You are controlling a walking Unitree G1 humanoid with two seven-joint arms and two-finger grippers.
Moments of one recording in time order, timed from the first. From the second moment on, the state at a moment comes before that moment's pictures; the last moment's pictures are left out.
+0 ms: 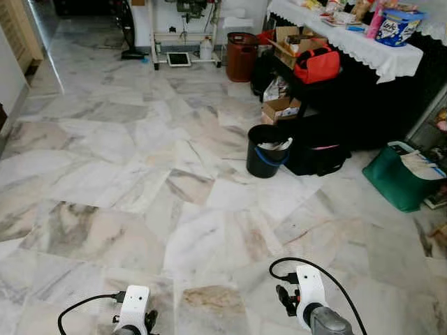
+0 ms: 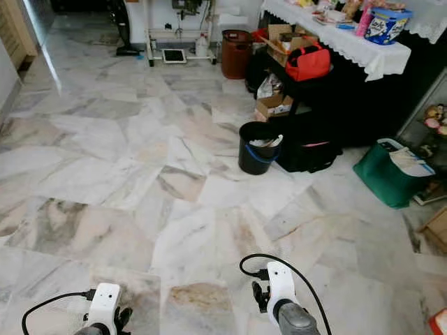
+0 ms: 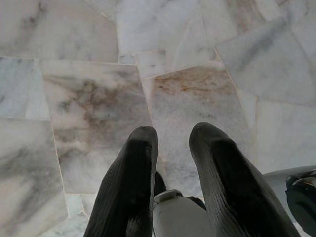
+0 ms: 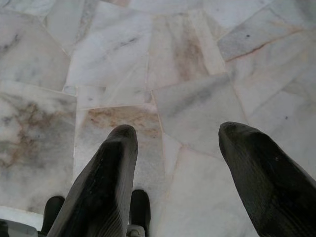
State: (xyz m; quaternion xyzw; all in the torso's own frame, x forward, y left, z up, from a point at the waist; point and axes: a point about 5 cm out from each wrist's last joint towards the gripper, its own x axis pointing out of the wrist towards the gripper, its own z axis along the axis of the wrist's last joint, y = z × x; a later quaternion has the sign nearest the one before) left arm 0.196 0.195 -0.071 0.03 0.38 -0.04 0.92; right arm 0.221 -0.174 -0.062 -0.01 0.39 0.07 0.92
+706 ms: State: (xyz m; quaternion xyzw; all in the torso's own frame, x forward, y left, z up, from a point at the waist) left arm 0.197 0.200 -0.070 0.04 0.38 -0.04 0.92; right arm 0.220 -0.172 -0.063 -0.01 0.39 0.06 0.92
